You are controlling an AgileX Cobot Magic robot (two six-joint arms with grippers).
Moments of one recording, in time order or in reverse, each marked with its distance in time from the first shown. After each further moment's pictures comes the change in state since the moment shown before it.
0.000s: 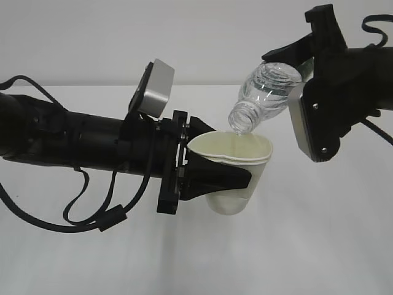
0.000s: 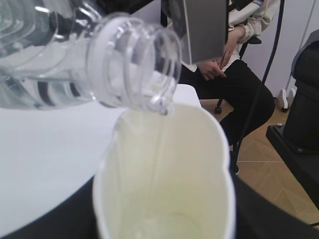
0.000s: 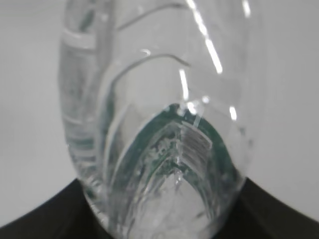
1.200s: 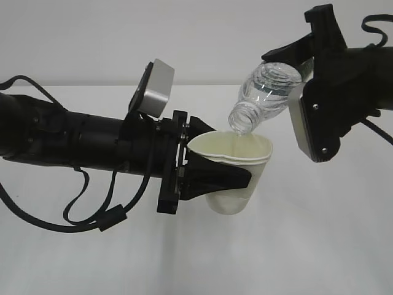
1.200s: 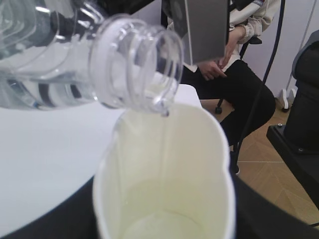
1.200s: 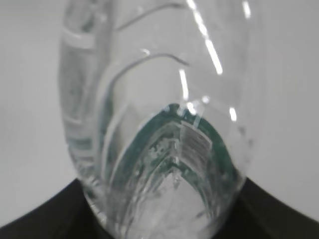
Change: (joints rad) left arm 0.000 0.000 0.000 0.000 0.002 0.000; right arm 0.000 0.000 0.000 0.000 0.000 -0.007
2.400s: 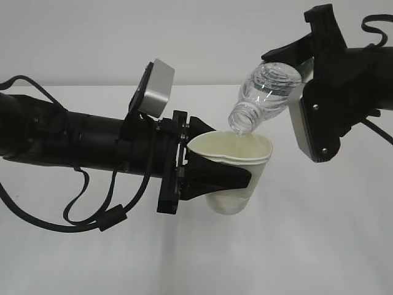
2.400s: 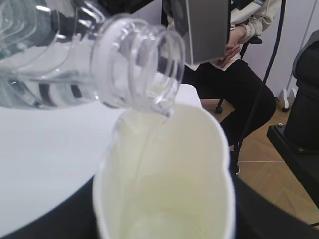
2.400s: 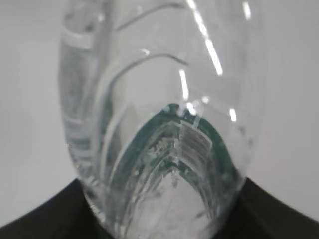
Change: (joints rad) left arm 0.000 0.000 0.000 0.000 0.002 0.000; right arm 0.000 0.000 0.000 0.000 -0.002 -0.005
